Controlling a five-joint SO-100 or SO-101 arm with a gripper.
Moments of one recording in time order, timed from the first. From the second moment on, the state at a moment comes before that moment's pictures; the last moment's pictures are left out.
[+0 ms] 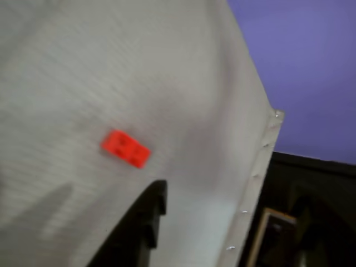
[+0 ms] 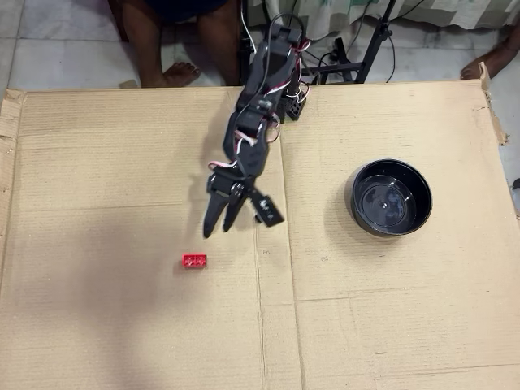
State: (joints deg) arm 24.0 85.0 88.8 40.9 10.1
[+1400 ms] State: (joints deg) arm 31.8 57.8 64.9 60.1 -11.2
